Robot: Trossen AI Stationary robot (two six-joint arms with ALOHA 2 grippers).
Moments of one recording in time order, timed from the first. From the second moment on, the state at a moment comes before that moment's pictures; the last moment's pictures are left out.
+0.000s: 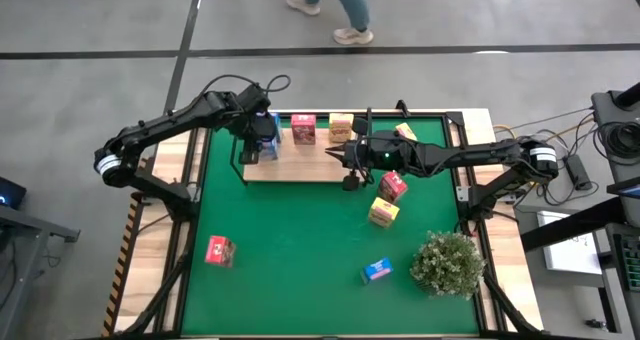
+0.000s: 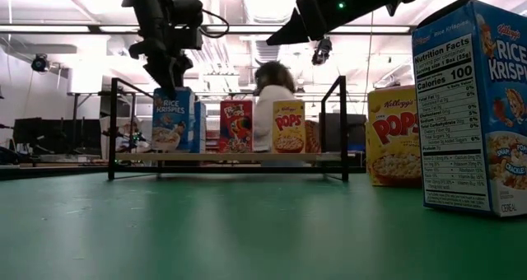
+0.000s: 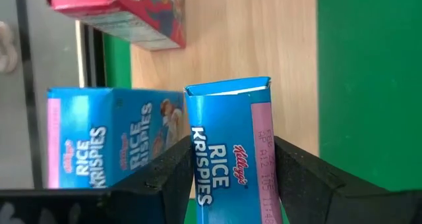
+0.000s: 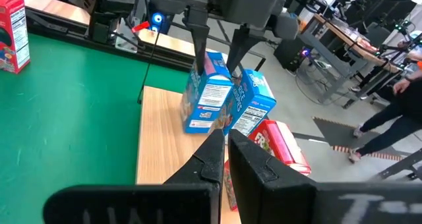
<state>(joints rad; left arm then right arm) 0.60 1.41 1.26 -1.03 0.04 0.67 -0.15 1.46 1.01 0.18 0.15 -0.40</state>
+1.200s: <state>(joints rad) 0.61 1.42 1.24 -1.00 0.04 0.65 -0.15 1.46 1.01 0.18 0.15 -0.40</state>
